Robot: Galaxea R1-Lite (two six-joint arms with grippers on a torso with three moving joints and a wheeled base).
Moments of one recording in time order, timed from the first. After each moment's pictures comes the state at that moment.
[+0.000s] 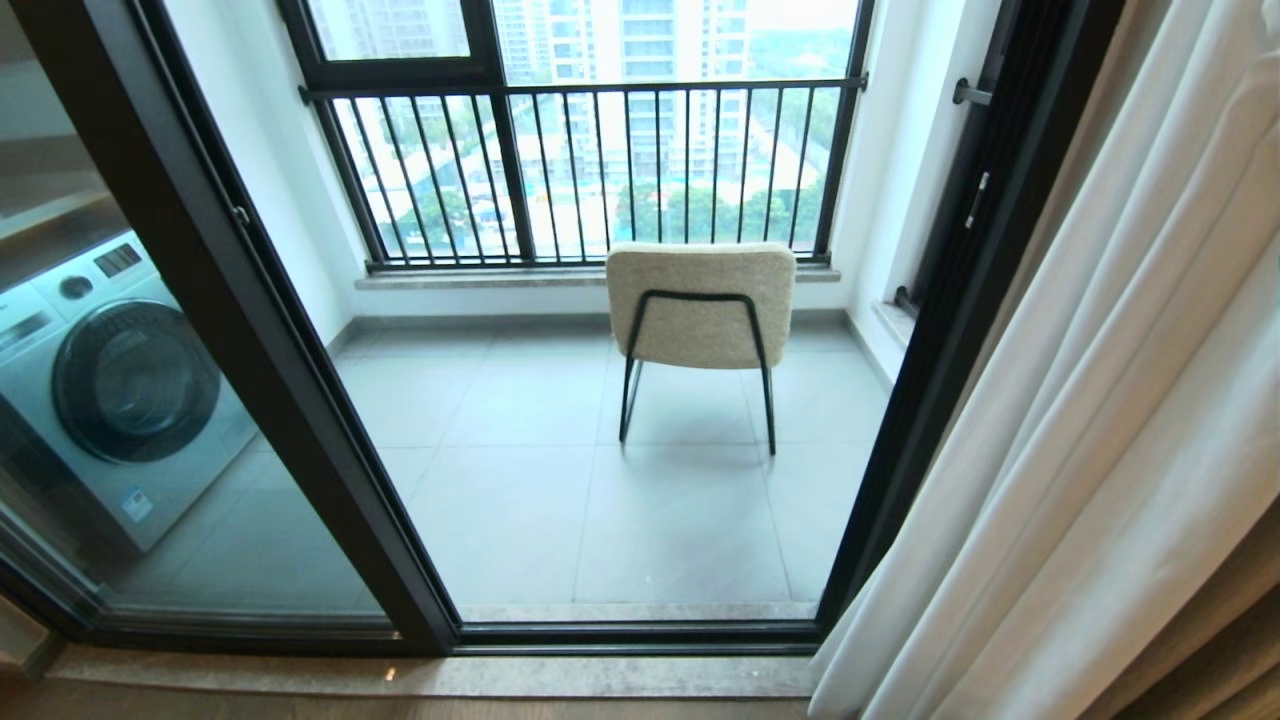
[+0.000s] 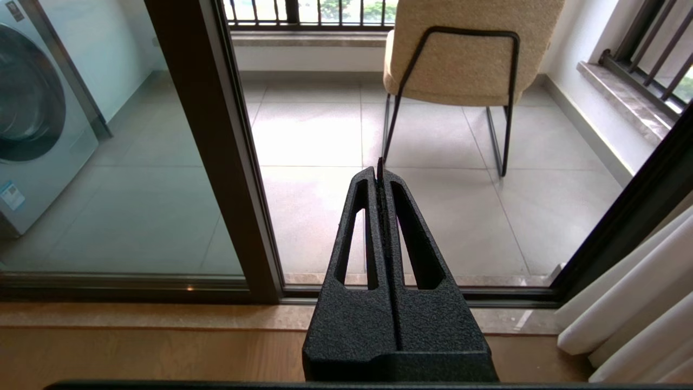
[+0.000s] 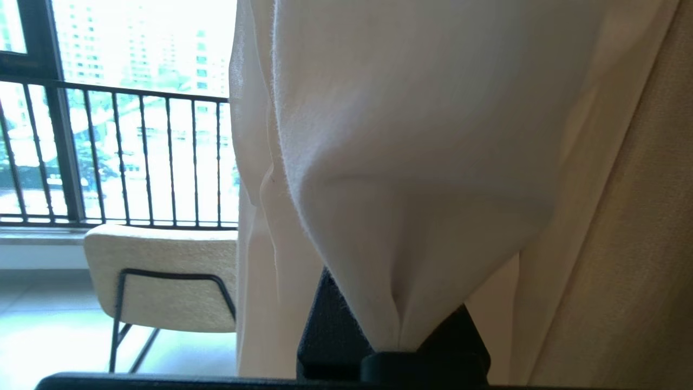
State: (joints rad) left arm 0.00 0.00 0.00 0.00 -0.01 -0.03; right arm -0.21 1.30 -0.99 -0.77 0.02 -0.10
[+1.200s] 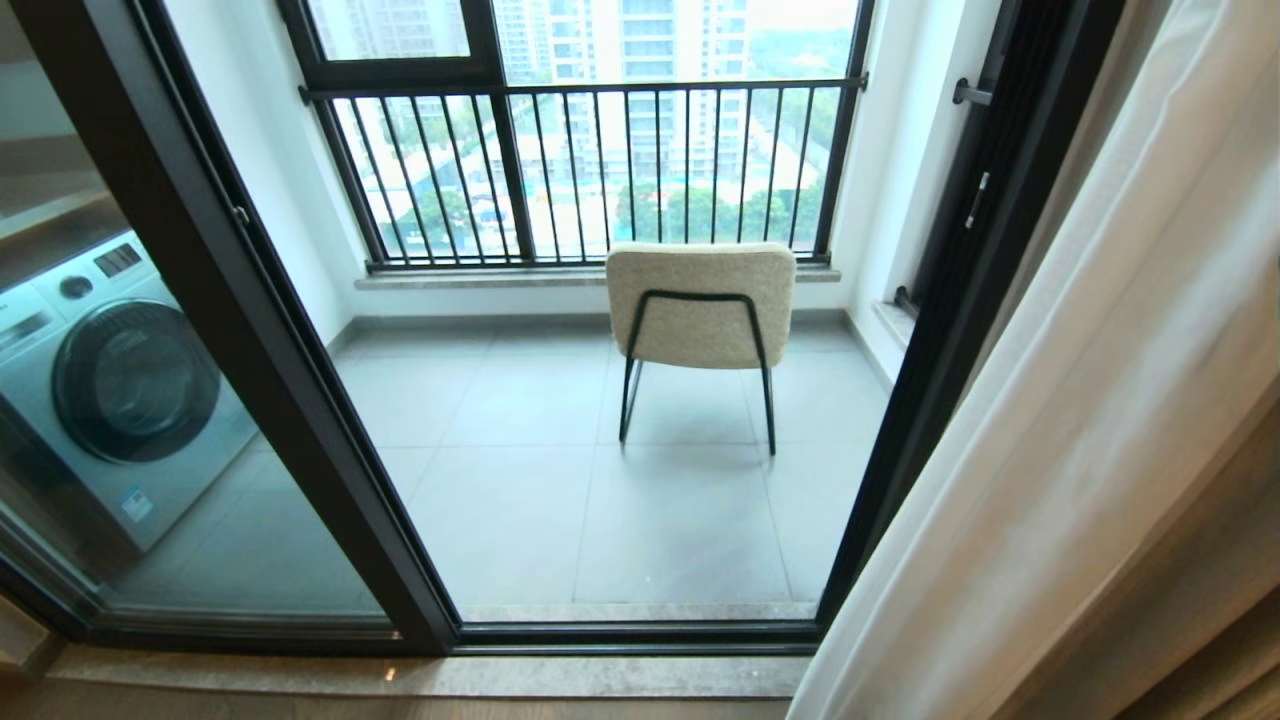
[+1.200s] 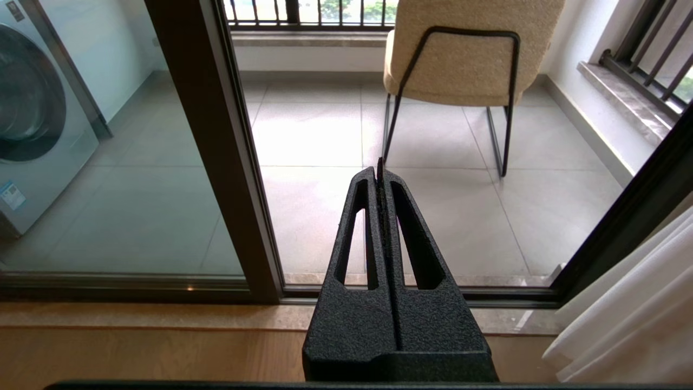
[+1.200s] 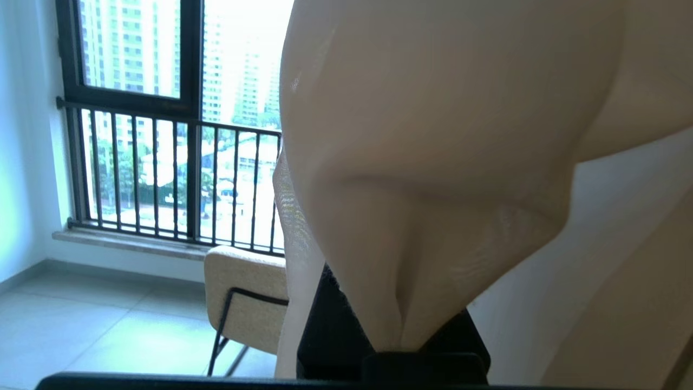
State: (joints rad) left arm 0.00 0.00 0.00 0.00 -0.01 -0.03; right arm 0.05 1.25 -1.00 -0.79 0.04 -0.12
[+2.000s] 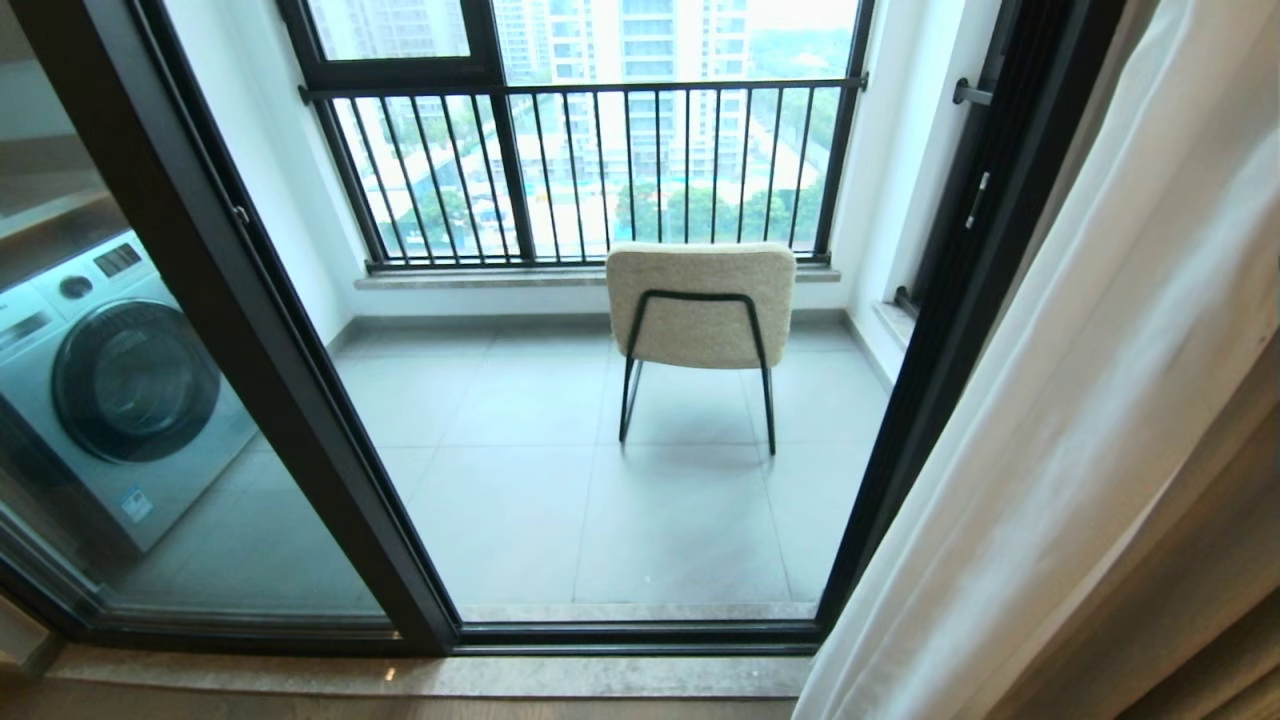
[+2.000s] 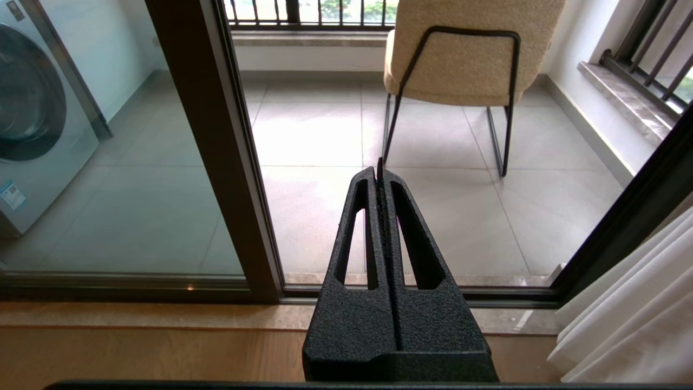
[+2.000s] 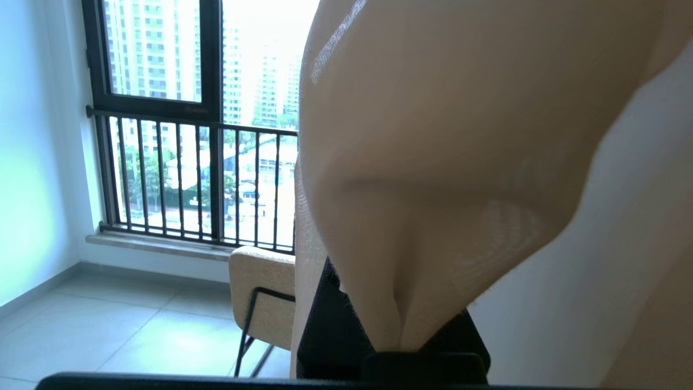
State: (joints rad) left arm 0.00 0.00 0.00 0.00 -0.01 -0.03; right arm 0.08 1.28 -0.98 -0.83 0.04 -0.08
